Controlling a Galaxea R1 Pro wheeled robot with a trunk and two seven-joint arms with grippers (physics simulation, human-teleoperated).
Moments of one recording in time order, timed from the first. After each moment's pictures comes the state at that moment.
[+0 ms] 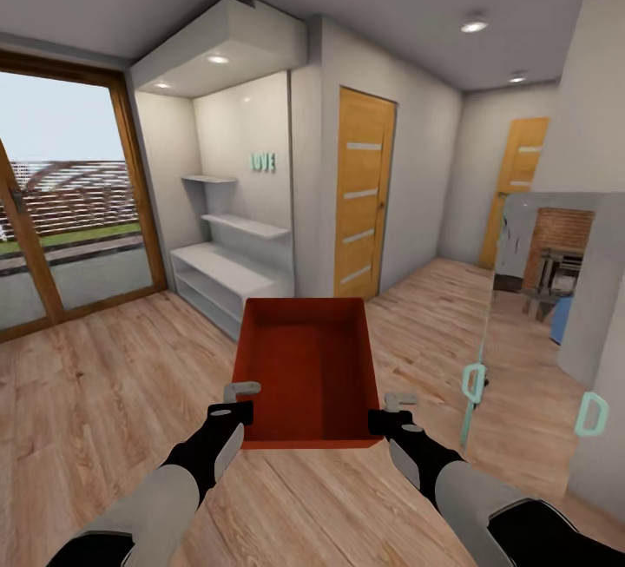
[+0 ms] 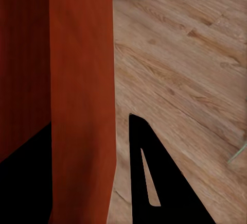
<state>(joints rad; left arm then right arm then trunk) -0.74 -0.13 0.00 -0.38 0.03 0.20 0.29 -0.80 0.08 0.29 -0.14 -0.29 -0.04 -0.11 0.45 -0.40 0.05</state>
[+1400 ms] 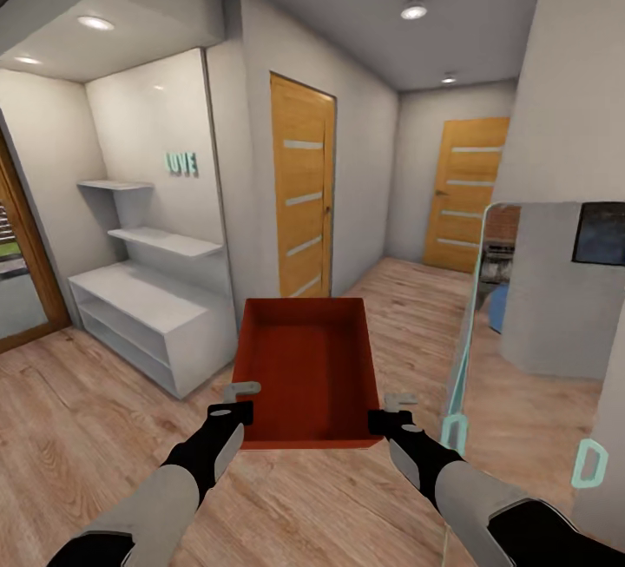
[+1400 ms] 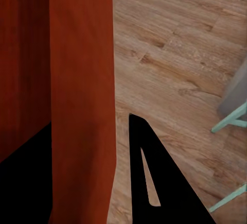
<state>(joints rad) -0.74 -0.13 0.00 -0.38 0.03 0.20 0.29 -0.80 0.08 0.29 -0.14 -0.29 -0.04 -0.11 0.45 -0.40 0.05</state>
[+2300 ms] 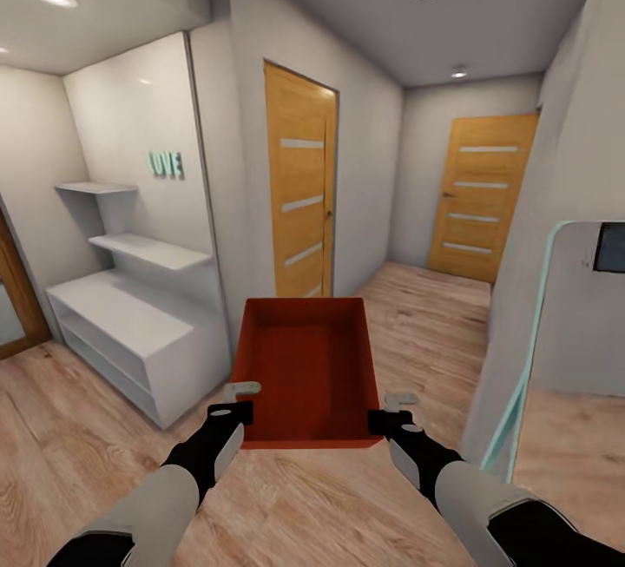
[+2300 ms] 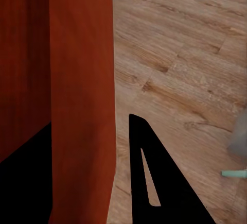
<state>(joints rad) -0.74 -0.13 0.00 -0.38 0.03 0.20 0.29 -0.80 0.08 0.29 -0.14 -0.29 -0.04 -0.11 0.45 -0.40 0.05</state>
